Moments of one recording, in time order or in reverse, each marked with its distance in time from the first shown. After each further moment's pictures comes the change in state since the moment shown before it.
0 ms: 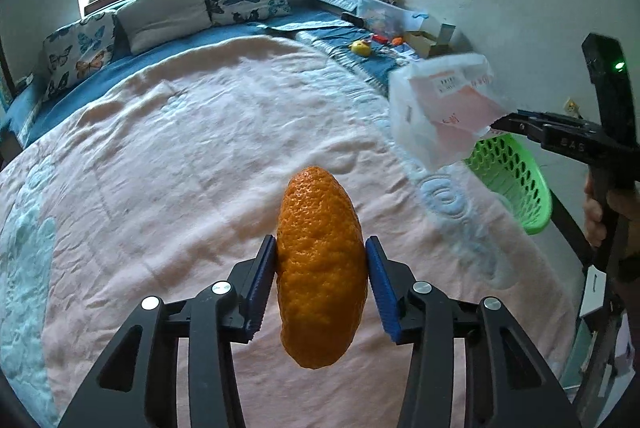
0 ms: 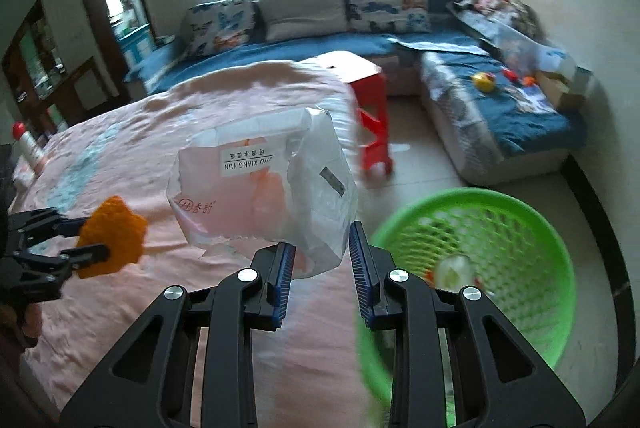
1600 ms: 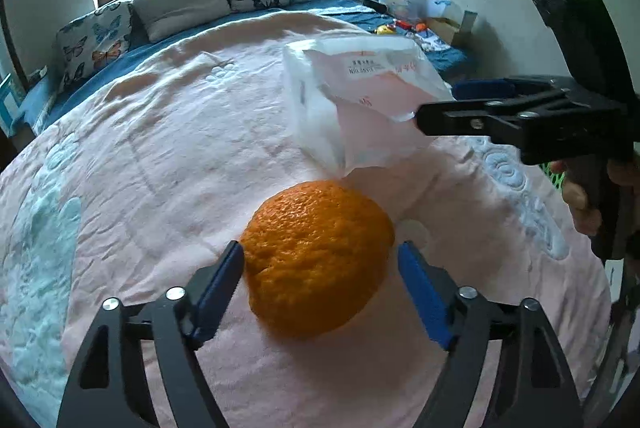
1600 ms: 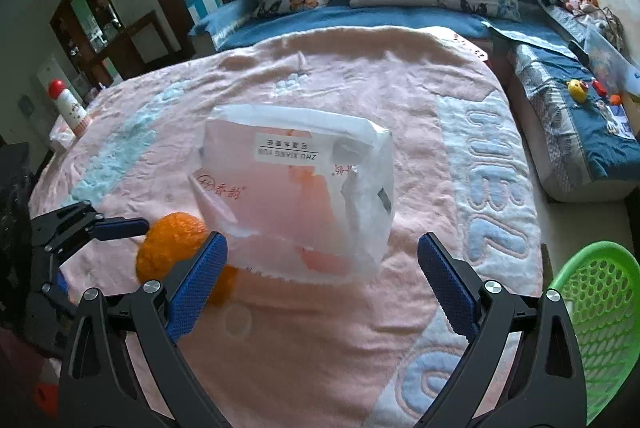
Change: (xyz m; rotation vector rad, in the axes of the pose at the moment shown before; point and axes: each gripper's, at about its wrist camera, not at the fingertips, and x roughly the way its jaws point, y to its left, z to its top) left arm 0.012 0.057 -0.021 0.000 0.058 0.080; right arm 0.093 0.130 0.038 -0.151 0.138 0.243
